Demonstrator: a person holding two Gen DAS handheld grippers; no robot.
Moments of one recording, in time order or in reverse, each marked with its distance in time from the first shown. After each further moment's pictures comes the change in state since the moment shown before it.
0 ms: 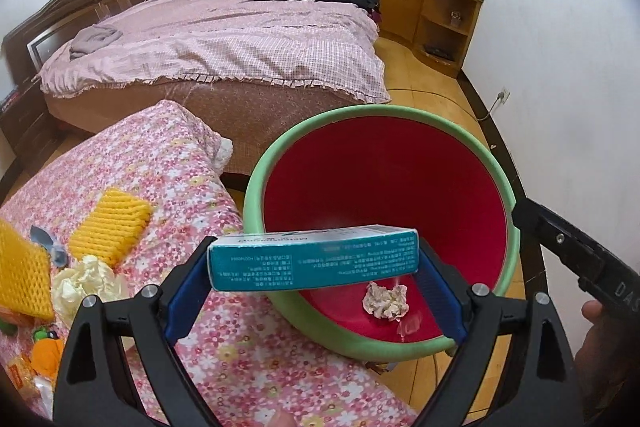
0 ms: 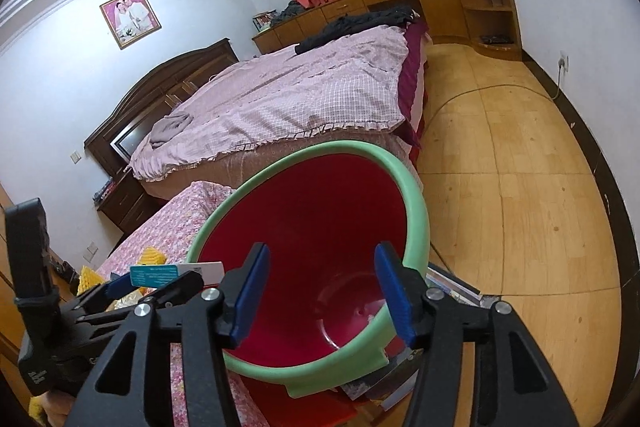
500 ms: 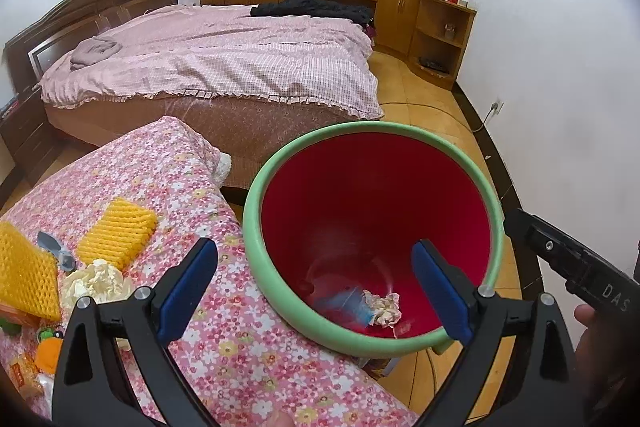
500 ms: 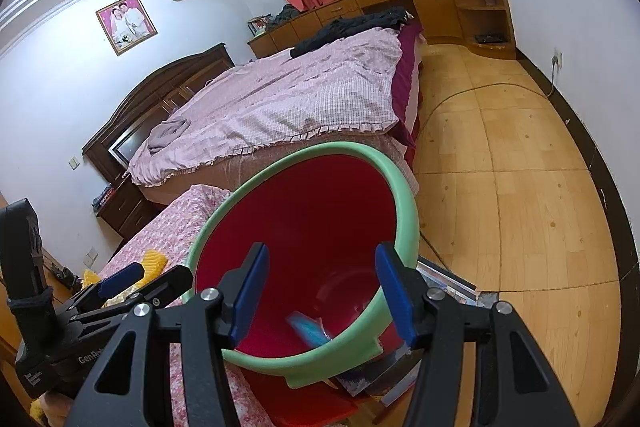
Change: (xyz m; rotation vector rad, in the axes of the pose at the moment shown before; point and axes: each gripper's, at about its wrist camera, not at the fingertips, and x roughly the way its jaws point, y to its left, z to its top) left arm -0.023 -0.004 -0.001 0.013 -0.057 -0.016; right arm -0.013 0.000 -0.003 0.005 -0.019 -0.013
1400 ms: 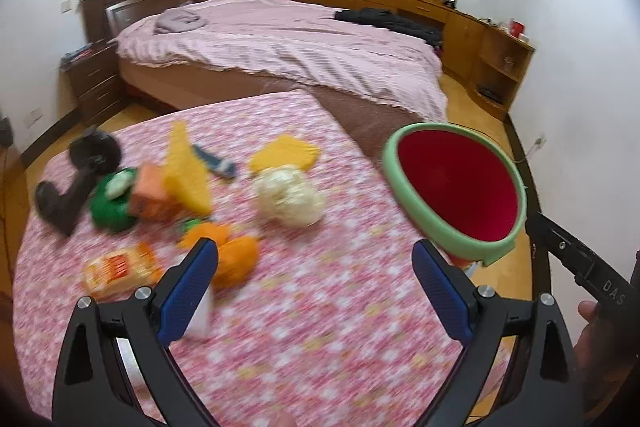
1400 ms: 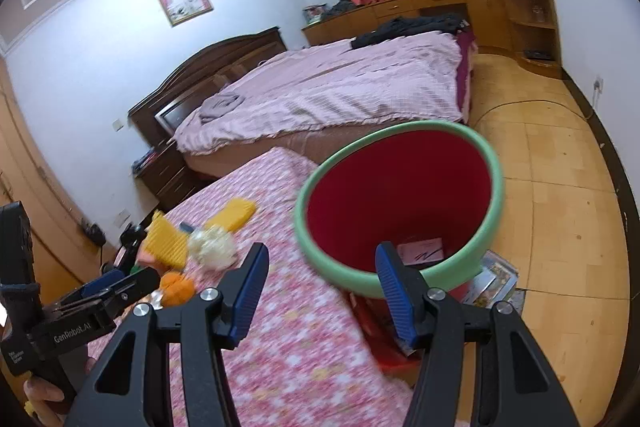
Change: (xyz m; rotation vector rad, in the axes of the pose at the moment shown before) left arm -0.139 0.098 -0.072 -0.201 -0.015 0.179; right arm -0.054 0.096 -0.054 -0.141 0.046 0.143
